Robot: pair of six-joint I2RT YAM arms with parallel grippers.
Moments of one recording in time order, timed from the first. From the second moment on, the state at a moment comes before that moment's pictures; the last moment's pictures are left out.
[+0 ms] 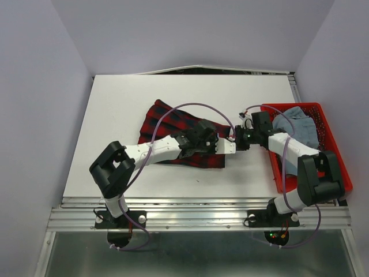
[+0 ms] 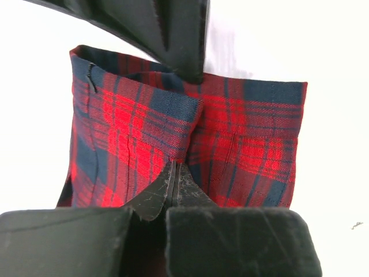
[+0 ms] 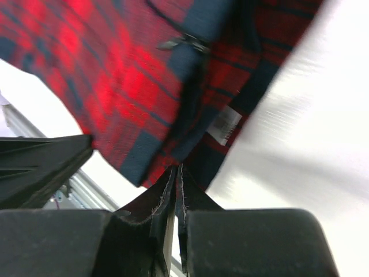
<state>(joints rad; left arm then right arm) -0.96 1.73 1.19 -0.20 0.14 0.73 0.20 1.49 0.81 -0.27 -0.61 0.38</state>
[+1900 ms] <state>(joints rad) -0.96 1.67 1.34 -0.46 0.18 0.64 0.18 1.72 0.74 0.07 -0.62 0.58</state>
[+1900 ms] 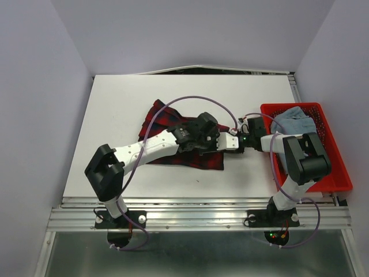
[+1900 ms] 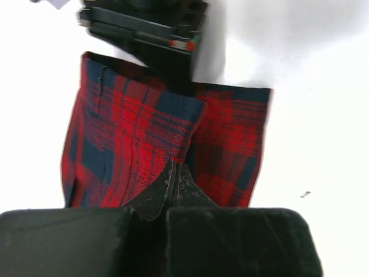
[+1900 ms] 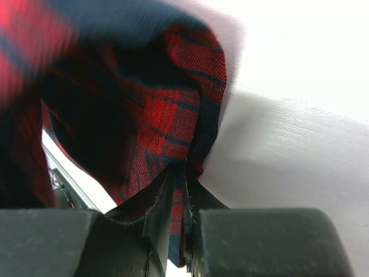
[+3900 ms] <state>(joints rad) -1.02 1.93 1.21 -0.20 0.41 0.49 0.10 1.53 0.85 -0.31 -0.75 0.42</state>
